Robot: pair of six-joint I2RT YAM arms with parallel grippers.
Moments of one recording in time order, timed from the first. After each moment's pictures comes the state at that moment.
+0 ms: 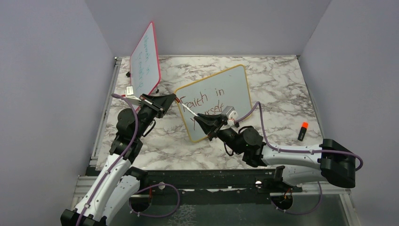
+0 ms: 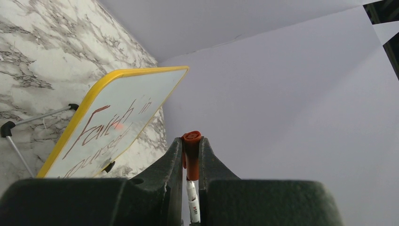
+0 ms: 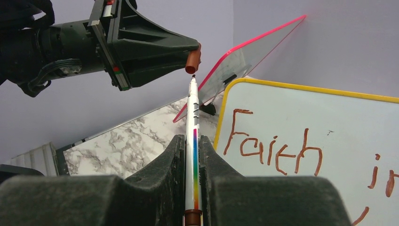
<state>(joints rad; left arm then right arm) -0.34 0.68 0.58 0.17 0.16 -1.30 1.18 1.24 0.55 1.00 0.27 -0.04</state>
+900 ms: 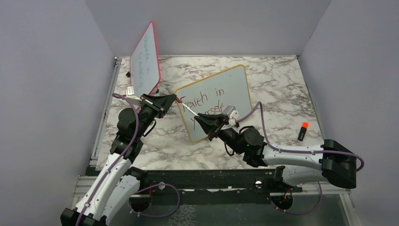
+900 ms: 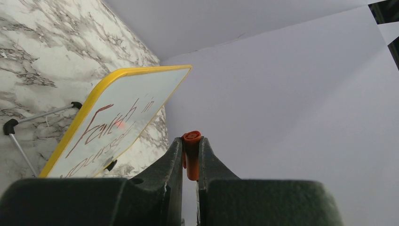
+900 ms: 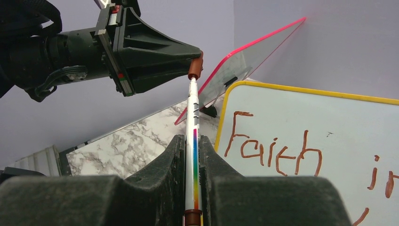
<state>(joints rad) -0.34 0.68 0.58 0.17 0.15 -1.30 1.18 1.22 0.55 0.99 0.27 -0.03</state>
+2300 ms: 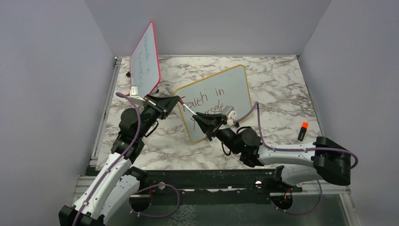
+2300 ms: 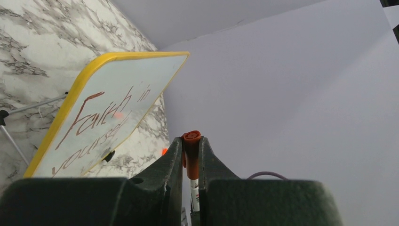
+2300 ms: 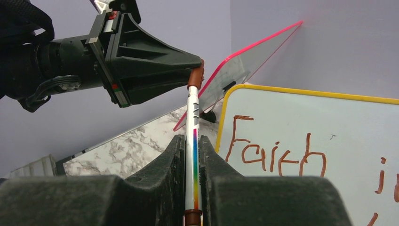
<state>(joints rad) -0.38 0.69 0.58 0.17 0.17 -1.29 1.18 1.28 0.56 1.08 0.29 -0.03</state>
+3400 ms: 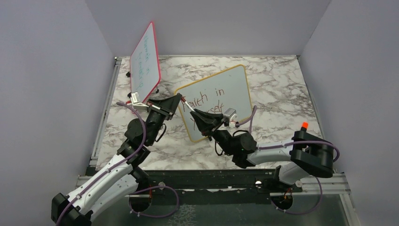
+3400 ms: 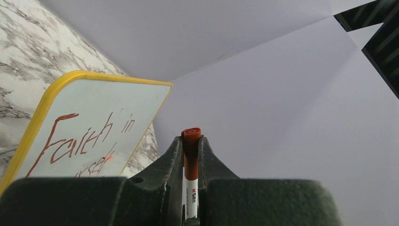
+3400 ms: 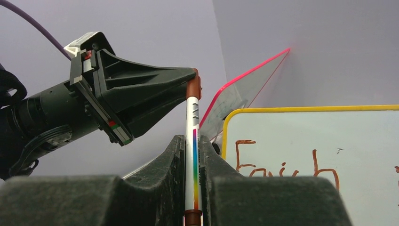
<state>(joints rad) -0.67 0.69 0.50 0.38 -0.25 -1.19 1.20 1.50 0.57 1.48 0.39 -0.03</state>
